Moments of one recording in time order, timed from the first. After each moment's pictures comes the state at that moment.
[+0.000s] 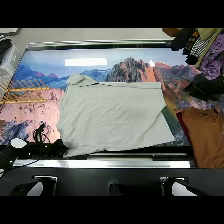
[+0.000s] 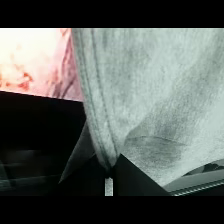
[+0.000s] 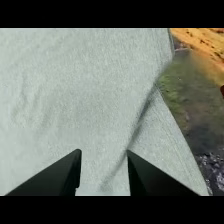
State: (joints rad) left arm 0.21 -0.92 0.30 0.86 -1.07 -1.37; right arm -0.36 -1.30 1.53 2.08 -1.48 -1.59
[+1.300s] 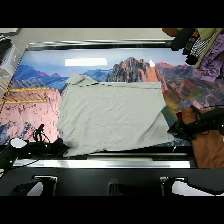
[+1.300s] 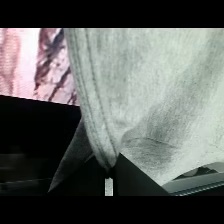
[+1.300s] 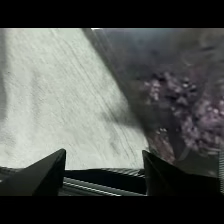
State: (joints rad) left arm 0.21 -0.92 0.30 0.83 -1.06 -1.38; right arm -0.51 -1.42 0.90 2.03 -1.34 -1.92
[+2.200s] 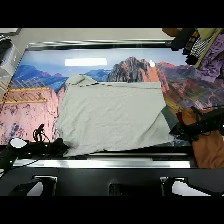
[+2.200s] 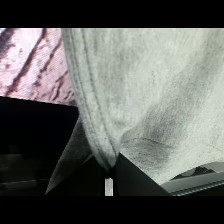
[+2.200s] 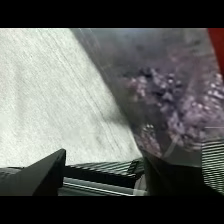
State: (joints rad) left arm 0.21 -0.92 0.30 0.82 -1.06 -1.38; right arm -0.51 -1.39 0.90 1.98 -1.33 -1.91
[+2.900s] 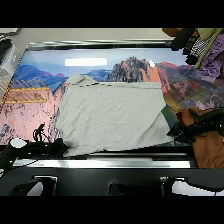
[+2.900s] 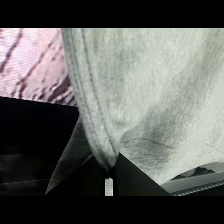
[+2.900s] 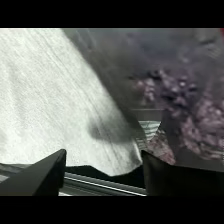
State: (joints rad) left arm 0.21 -0.92 0.30 0.82 -1.06 -1.38; right arm -0.51 -1.46 0.90 2.00 -1.36 -1.88
